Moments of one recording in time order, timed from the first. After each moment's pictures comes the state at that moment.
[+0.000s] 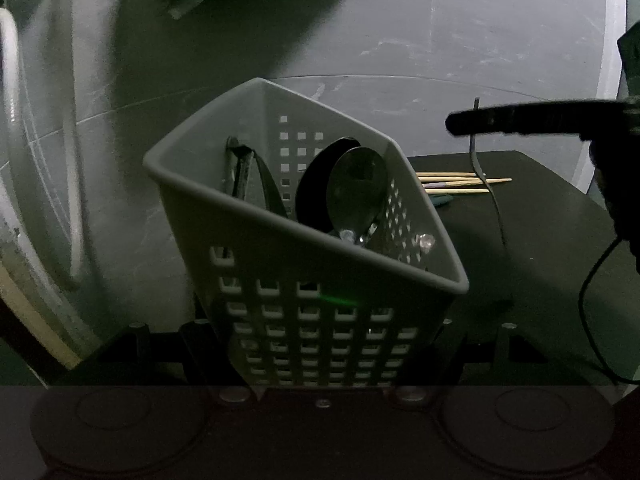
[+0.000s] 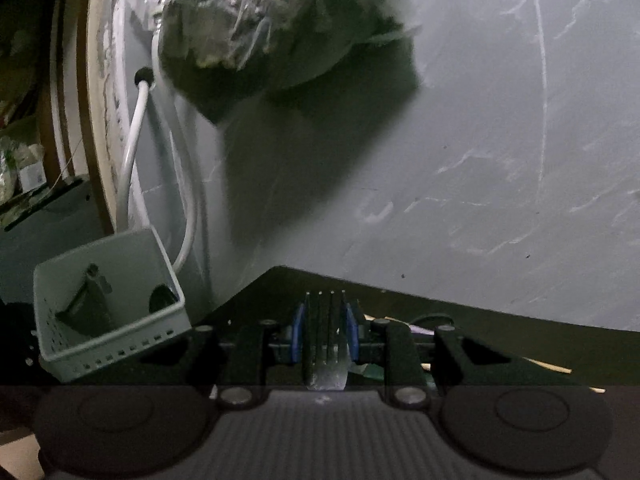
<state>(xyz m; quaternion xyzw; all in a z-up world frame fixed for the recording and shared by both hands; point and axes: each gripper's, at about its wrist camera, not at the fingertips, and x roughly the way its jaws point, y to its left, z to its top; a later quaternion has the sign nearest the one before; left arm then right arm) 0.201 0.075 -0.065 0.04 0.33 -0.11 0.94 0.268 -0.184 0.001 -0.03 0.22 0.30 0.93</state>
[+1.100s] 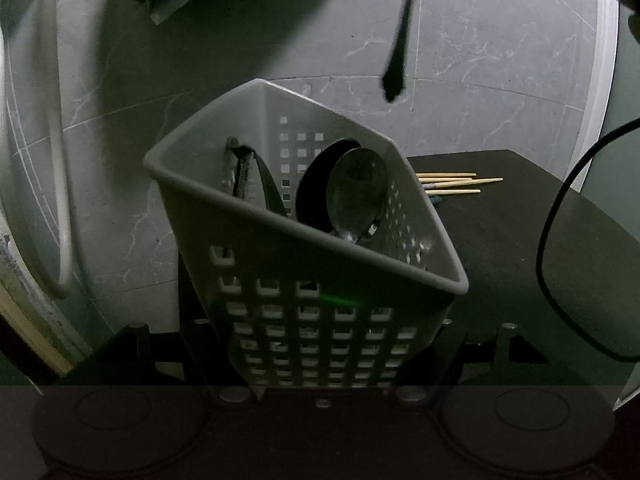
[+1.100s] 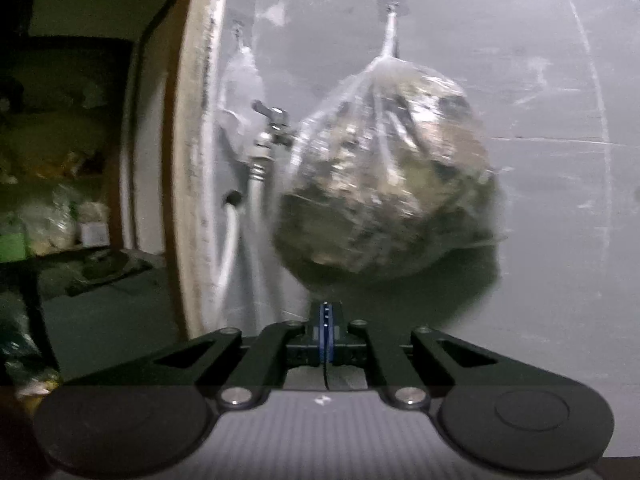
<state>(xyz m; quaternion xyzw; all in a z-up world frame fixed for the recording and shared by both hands) 0.207 0.067 -0.066 0.04 0.33 -0.12 0.94 0.231 -0.143 0.122 -0.01 0.08 0.41 0.91</state>
